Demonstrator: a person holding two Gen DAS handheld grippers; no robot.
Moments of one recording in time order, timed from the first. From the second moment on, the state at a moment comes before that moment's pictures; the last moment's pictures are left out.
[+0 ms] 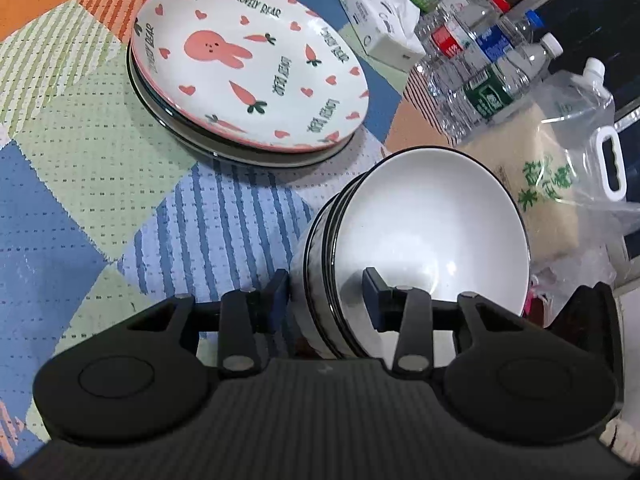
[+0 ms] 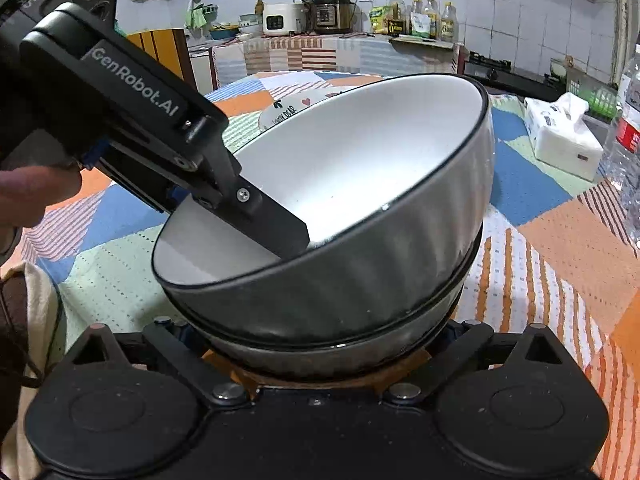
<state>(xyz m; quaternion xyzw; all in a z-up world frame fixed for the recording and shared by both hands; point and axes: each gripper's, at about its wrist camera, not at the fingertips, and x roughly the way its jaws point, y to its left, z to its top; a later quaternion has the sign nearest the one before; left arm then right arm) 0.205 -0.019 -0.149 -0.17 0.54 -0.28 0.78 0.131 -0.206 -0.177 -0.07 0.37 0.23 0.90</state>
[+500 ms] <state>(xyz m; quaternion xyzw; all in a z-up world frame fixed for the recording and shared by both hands) 0.177 0.003 -0.106 -0.19 0.52 -0.27 0.79 0.097 -0.197 -0.147 -0.08 0.33 0.25 0.91</state>
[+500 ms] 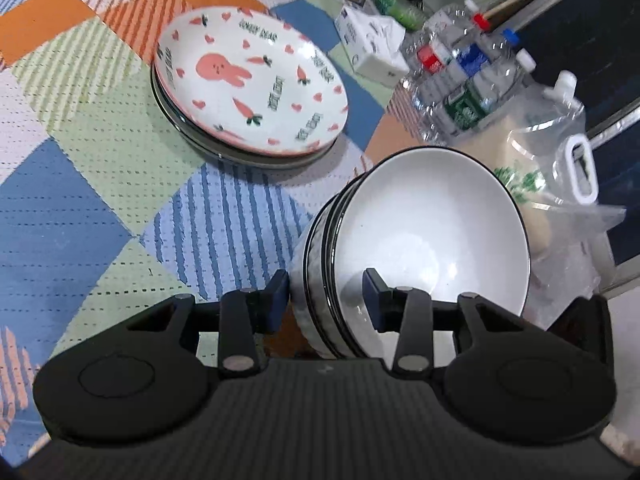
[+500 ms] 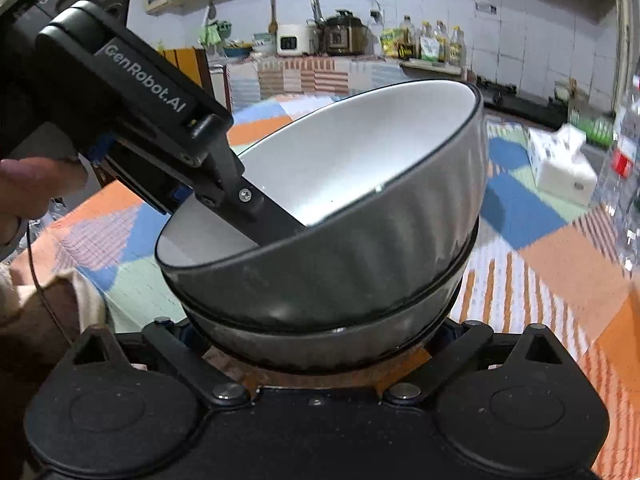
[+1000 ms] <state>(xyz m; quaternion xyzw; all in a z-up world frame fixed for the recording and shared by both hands) 0.214 0.032 -0.055 -0.21 0.47 -0.24 0.82 0.137 -0.180 -0.100 -0.09 0.28 0.27 0.92</state>
